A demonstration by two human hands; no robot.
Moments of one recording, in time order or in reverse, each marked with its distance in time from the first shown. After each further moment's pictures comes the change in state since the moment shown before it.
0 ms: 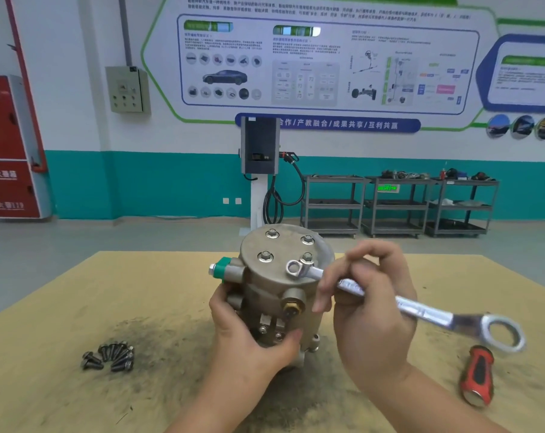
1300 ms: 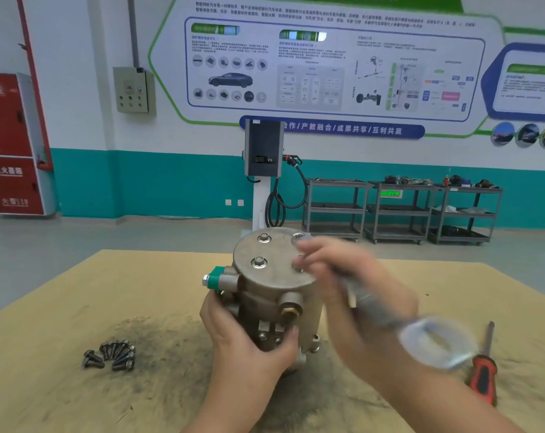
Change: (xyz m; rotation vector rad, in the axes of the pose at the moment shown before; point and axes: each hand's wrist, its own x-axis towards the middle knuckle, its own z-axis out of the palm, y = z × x) left_hand 0.001 -0.015 0.009 0.036 0.237 0.061; right_hand 0.009 -0.007 -0.001 -0.716 -0.427 -0.636
